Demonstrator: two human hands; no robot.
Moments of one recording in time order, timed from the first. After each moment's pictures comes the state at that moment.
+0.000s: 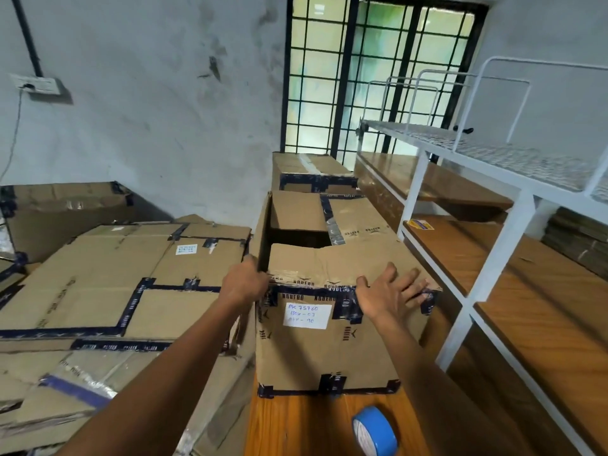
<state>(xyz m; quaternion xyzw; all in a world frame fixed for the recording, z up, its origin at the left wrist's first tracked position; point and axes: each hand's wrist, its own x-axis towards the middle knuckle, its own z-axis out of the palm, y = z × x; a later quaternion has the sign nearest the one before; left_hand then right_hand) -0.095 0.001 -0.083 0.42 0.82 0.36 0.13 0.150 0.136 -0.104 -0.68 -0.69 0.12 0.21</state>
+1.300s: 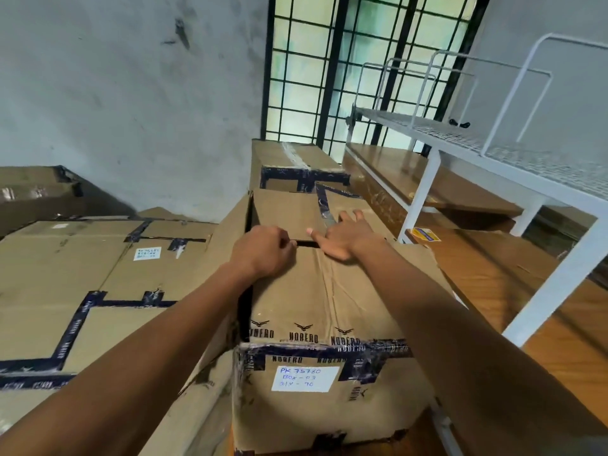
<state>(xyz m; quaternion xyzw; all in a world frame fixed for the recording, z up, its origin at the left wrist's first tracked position) -0.149 0.169 -0.044 0.60 0.76 0.25 -0.02 0.014 0.285 -0.001 -0.42 -0.89 -0.11 -0.10</state>
